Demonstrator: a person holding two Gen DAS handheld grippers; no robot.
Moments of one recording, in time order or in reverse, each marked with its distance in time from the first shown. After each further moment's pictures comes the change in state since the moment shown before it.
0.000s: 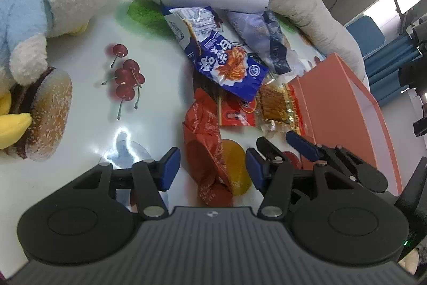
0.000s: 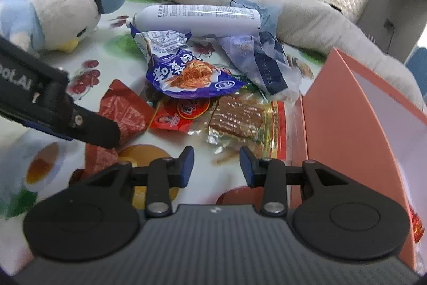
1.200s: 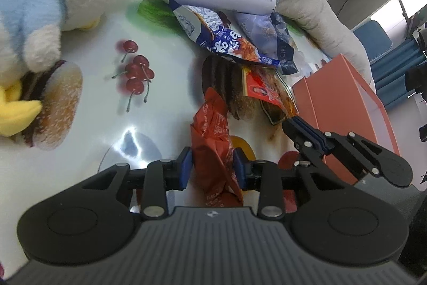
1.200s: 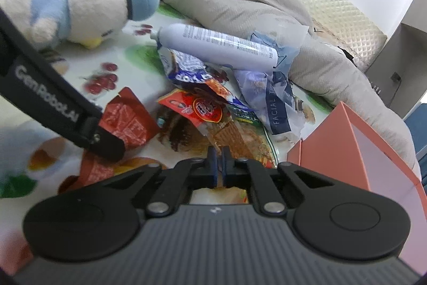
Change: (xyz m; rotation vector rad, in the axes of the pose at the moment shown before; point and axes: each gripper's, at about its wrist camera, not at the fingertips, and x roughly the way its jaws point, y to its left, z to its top) left arm -0.011 0.000 -0.011 -0.012 -0.026 0.034; right arm -0.029 0.013 0.008 -0.149 -0.101 0.029
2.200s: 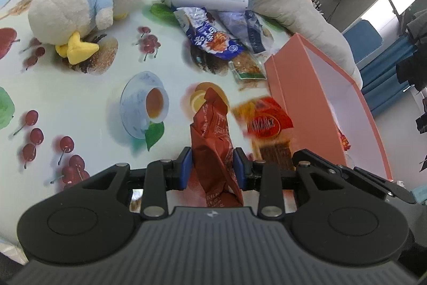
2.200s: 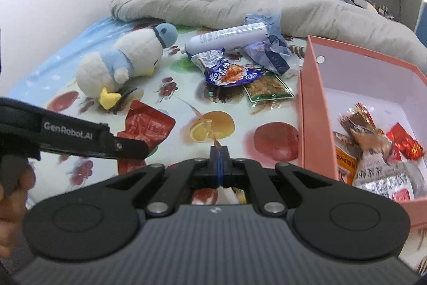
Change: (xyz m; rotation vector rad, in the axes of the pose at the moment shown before) left arm -0.123 -0.039 -0.102 0.032 -0.063 0.032; right arm -0.154 -0.032 -0.047 0.435 0.033 0.208
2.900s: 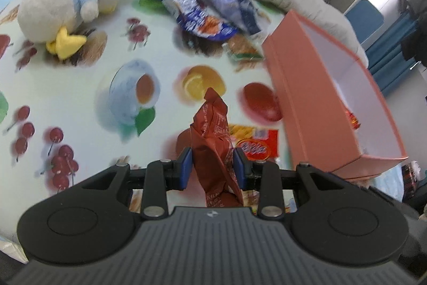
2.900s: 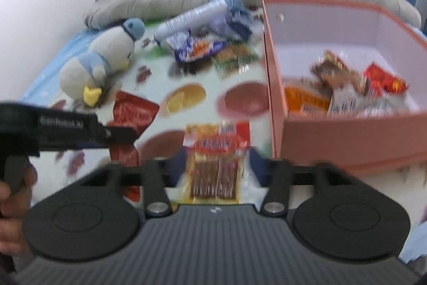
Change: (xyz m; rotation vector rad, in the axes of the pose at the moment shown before) left arm 0.017 -0.018 -0.022 0.077 0.036 0.055; right arm -0.003 -0.034 -0.056 0.178 0.066 -0.033
